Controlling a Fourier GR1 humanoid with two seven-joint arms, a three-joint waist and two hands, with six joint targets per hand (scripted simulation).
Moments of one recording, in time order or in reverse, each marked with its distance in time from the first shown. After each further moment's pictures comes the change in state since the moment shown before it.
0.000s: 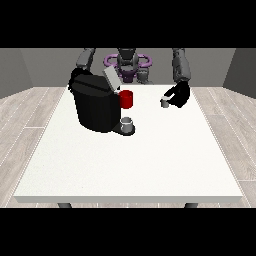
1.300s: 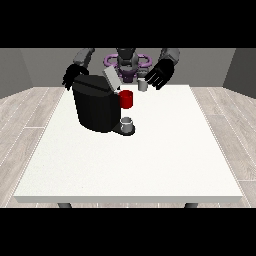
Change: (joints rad) left arm -0.361 0.048 0.084 -0.076 0.018 -0.192 0.170; right arm -0.069 -0.003 0.039 -0.007 0.004 0.021 0.022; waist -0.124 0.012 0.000
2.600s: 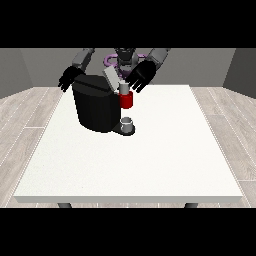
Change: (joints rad) left arm -0.161 -0.020 0.005 0.033 -0.043 -0.005 0.069; right arm -0.016 0.005 -0.005 -0.039 -0.001 -0.025 -0.029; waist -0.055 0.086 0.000
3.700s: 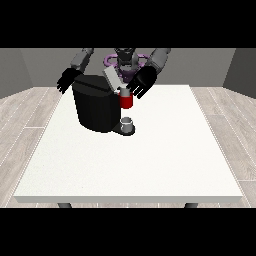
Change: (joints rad) left arm -0.012 -0.009 0.006 0.026 -0.022 -0.012 -0.020; right arm -0.026 -0.019 -0.021 -0.004 -0.008 -0.006 0.016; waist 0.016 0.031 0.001
